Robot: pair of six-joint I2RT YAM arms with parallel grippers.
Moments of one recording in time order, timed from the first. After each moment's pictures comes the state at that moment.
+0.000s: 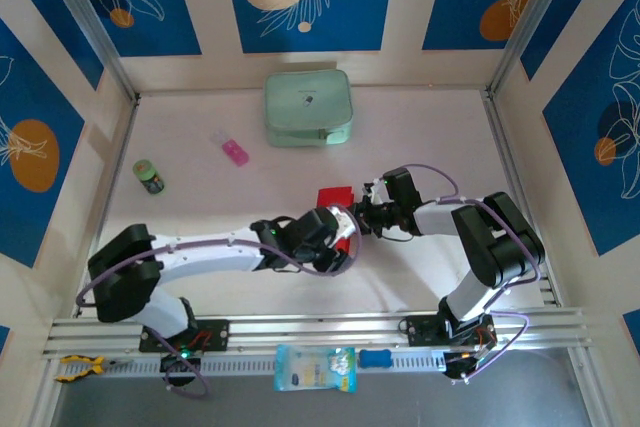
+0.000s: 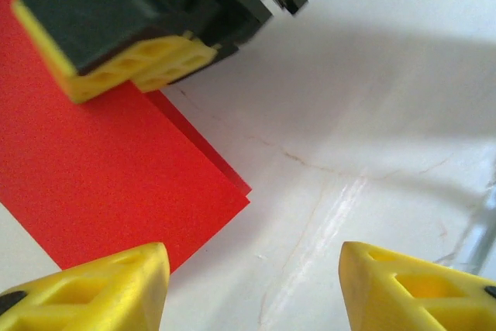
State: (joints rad) left arm -1.16 1.53 0.93 -0.31 -0.05 -0.25; right arm 0.38 1.63 0.59 0.18 -0.81 0.95
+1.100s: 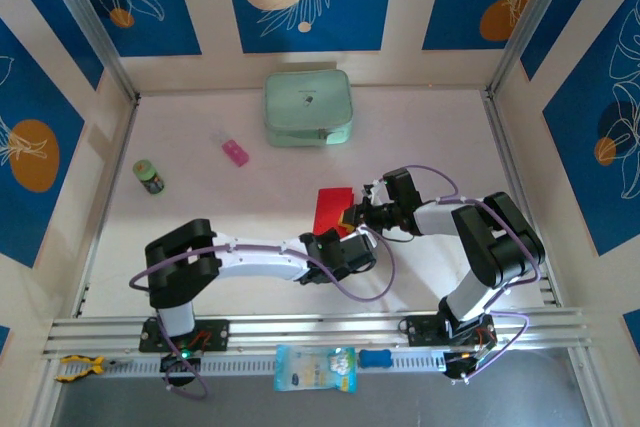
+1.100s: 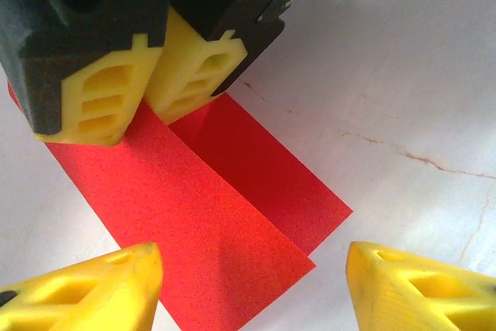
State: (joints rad) left arm -1.29 1.80 1.12 -0.47 -0.48 -0.13; right arm 0.38 1.63 0.59 0.16 -0.83 0.95
